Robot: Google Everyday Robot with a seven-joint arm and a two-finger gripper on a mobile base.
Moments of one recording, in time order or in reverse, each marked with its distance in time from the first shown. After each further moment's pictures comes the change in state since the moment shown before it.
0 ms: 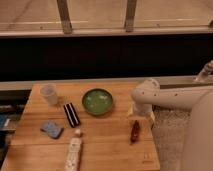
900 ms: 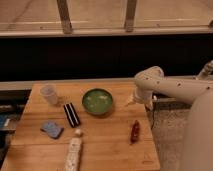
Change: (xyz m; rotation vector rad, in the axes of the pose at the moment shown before) arm -0.058 0.008 -0.035 -0.090 -0.041 -0.062
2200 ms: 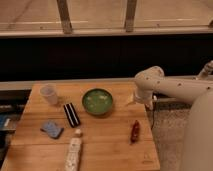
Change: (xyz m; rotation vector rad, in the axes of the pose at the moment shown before) arm -0.008 0.003 -0.002 -0.025 -0.003 -0.020
